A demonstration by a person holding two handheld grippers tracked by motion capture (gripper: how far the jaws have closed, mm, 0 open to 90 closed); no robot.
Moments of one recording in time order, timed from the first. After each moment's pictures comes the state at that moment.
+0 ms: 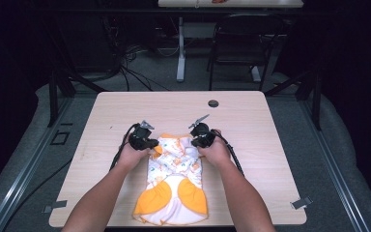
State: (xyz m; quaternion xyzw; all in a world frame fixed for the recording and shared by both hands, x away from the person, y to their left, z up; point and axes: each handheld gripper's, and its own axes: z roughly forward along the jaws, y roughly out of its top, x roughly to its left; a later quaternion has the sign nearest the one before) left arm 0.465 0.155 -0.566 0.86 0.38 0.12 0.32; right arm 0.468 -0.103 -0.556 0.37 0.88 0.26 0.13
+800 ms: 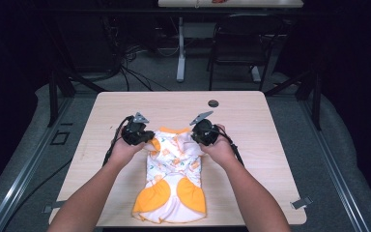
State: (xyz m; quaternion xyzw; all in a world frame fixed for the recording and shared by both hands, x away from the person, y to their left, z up) left arm 0.450 0.164 -0.513 0.85 0.36 0.17 0.35; right arm 0.445 -0.108 -0.510 0.32 0.88 0.30 0.17
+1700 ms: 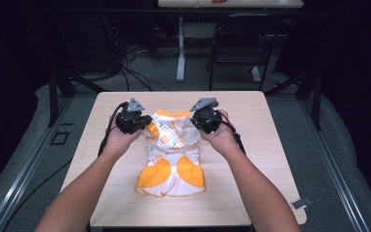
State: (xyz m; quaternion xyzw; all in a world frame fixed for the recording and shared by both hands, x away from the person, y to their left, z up) left arm 0.447 0.168 -0.463 0.84 0.33 0.23 0.37; right arm 0.442 -0.107 -0.450 0.30 0.86 0.33 0.24
